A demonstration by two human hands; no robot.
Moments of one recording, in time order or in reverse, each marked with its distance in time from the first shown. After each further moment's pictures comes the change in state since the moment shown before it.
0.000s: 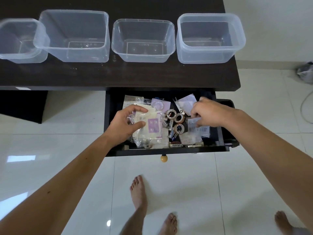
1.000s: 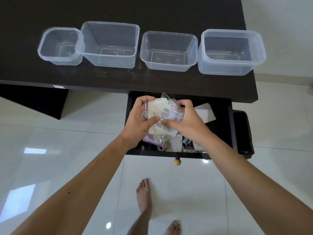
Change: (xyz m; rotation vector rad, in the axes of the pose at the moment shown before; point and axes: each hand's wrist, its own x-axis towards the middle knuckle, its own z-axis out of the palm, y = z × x) left_hand -0.022 0.036 -0.001 -0.436 0.079 0.097; right_hand -0.004 -0.139 -0.006 1.054 0.324 0.093
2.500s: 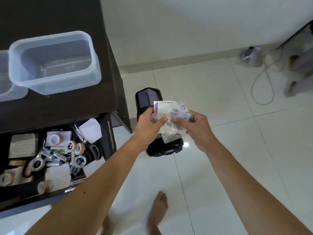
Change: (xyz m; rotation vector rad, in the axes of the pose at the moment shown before) left_hand 0.126 -0.093 0.402 0.249 -0.108 -0.300; right_hand -0.046 0.260 -0.317 0.684 0.336 0.165
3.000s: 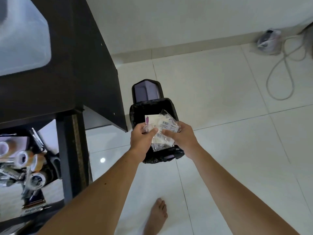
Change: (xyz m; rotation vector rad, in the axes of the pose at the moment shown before) left_hand 0.093 -0.145 0.022 -0.059 0.256 -0.266; right_hand 0.104 0.149 -0.005 -0.207 0.046 0.190
